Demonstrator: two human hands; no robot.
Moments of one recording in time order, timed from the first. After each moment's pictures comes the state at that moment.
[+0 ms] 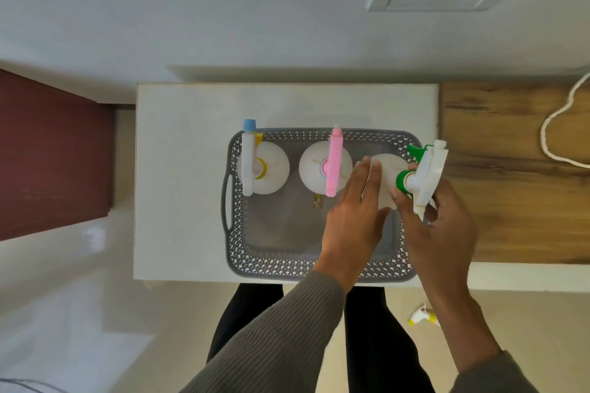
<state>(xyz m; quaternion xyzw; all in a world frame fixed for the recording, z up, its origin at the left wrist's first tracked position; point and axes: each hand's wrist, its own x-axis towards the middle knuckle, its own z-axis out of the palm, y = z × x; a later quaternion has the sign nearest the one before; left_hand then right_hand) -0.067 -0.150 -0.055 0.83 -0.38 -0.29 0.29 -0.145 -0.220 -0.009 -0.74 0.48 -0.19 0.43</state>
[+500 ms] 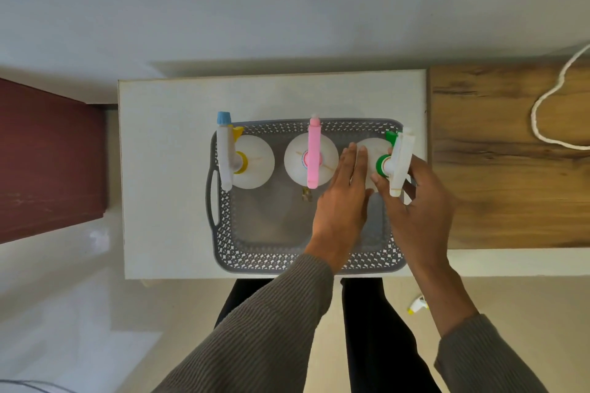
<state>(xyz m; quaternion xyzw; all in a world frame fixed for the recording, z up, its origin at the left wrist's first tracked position) -0.071 -0.164 -0.077 0.84 -0.39 -0.28 0.27 -0.147 -0.234 -0.035 -0.75 0.48 -0.19 0.42</state>
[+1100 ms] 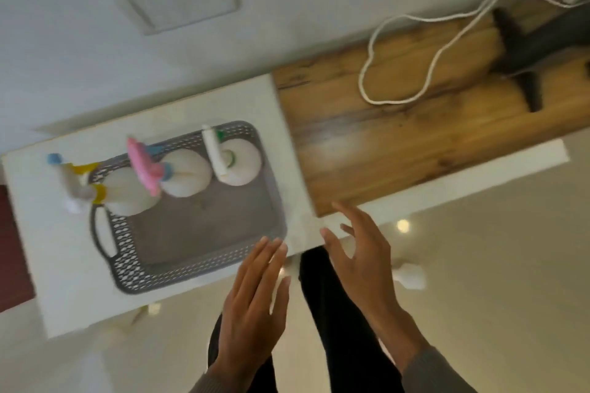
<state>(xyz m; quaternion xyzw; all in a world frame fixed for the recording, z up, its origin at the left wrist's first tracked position) -0.217 -0.090 0.000 0.78 -0.53 -0.15 0.31 -0.338 -0.227 0.012 -0.69 0.54 -0.13 0.46</state>
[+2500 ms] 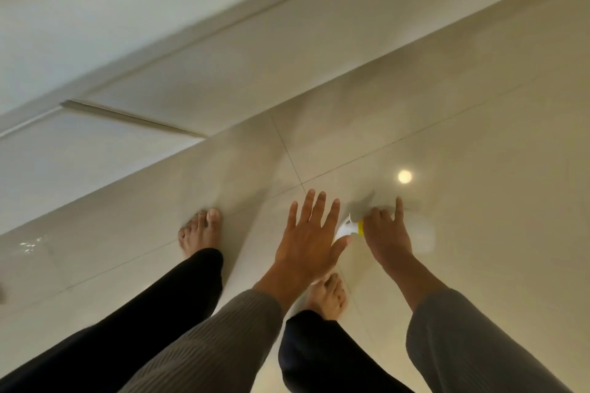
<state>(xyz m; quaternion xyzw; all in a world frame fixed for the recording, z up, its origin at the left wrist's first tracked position) -0.505 -0.102 -0.417 0.65 -0.64 -0.40 -0.10 -0.673 -0.169 -0.466 -0.81 0.37 0.46 0.06</state>
